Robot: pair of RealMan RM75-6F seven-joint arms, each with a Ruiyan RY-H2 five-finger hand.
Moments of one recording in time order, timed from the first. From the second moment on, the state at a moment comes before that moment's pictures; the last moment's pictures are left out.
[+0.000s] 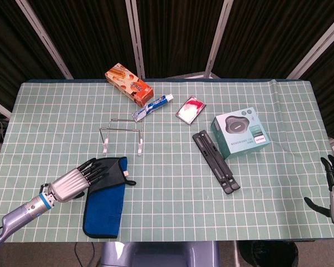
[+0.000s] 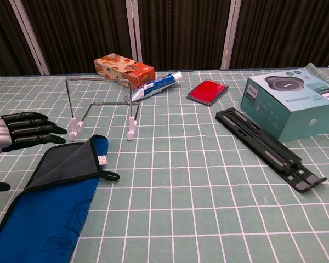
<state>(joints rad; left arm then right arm) -0.58 -1.46 0.26 -0.93 1.90 1.37 -0.12 0.02 -1.08 0.11 -1.61 -1.46 1.56 0.01</state>
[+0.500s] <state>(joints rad) -0.66 -1.36 0.15 -1.27 1.79 1.20 -0.01 0.01 -1.07 0.11 -1.61 -1.46 1.56 0.02</state>
